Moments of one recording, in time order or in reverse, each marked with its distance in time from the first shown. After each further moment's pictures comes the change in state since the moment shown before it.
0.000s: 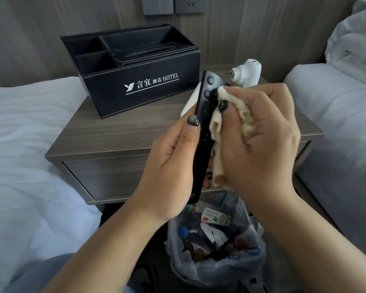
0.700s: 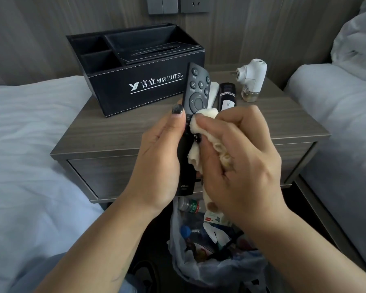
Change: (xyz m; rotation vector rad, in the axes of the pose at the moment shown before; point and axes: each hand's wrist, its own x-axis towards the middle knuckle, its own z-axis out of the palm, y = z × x) left_hand 0.006 0.000 -0.011 -0.178 0.164 -0.132; right_hand -0.020 -0.004 0.001 0.066 -0.179 -0.244
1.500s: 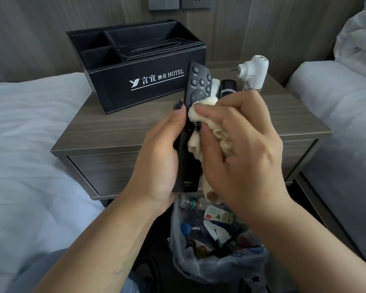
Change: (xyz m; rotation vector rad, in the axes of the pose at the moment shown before) left_hand 0.000 -0.002 0.001 -0.224 -0.041 -0.181; right_hand 0.010 -0.001 0.000 0.027 -0.017 0.014
